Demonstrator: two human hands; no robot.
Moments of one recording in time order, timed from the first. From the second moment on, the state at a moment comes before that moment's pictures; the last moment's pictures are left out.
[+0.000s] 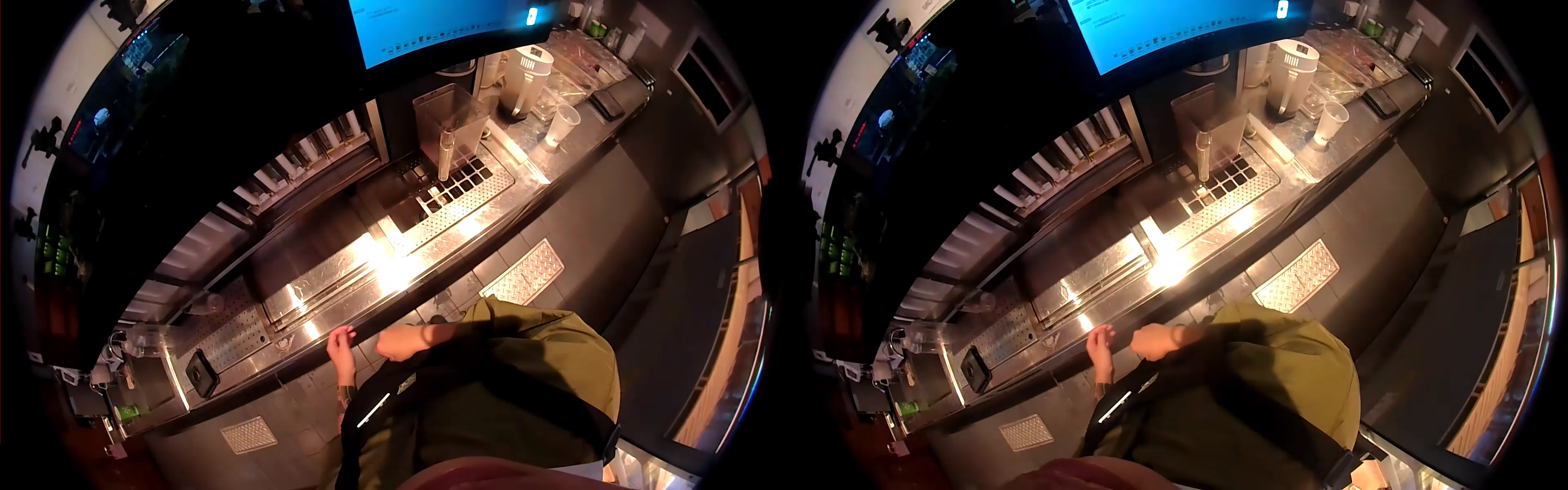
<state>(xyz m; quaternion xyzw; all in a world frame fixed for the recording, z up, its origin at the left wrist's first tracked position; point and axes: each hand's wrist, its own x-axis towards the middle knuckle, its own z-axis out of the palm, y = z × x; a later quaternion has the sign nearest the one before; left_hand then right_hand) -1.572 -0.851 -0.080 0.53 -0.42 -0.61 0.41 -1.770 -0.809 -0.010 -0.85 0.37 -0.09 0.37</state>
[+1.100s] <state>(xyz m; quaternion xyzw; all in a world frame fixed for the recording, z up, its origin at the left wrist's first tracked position) -2.042 -0.894 0.116 0.37 -0.36 -0.78 0.35 -2.435 -0.352 -0.100 -0.15 0.93 -0.33 0.12</state>
